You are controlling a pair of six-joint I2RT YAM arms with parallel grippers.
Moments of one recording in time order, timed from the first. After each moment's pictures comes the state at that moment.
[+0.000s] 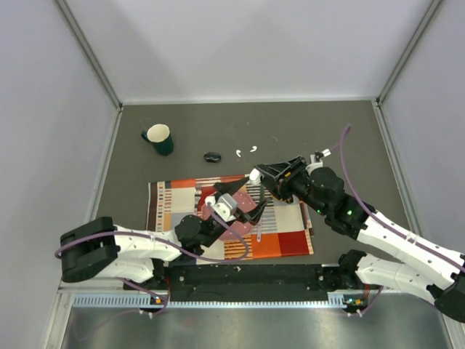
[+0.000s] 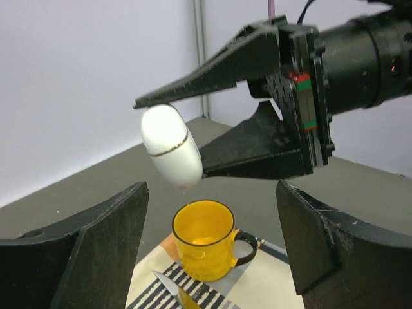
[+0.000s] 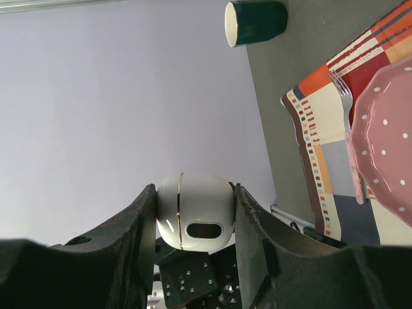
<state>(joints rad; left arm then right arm) -1.22 1.26 0.36 1.29 -0.33 0.18 0.87 0.90 0.73 -0.03 0.16 1.61</state>
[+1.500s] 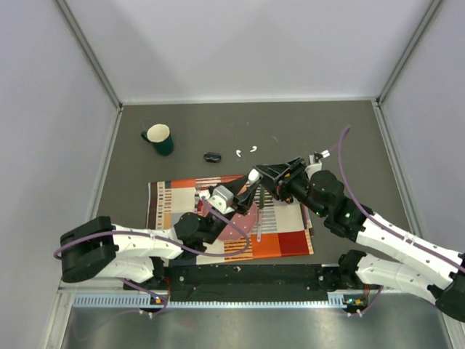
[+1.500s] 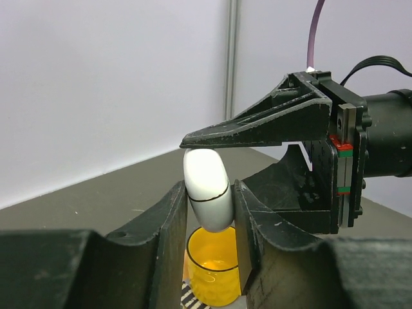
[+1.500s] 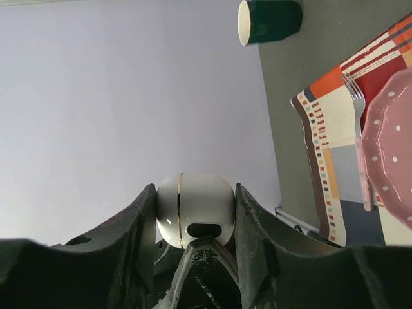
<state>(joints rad) -1.22 1.25 0.42 1.32 -0.44 0.18 0.89 0.89 0.68 0.06 0.17 1.60</state>
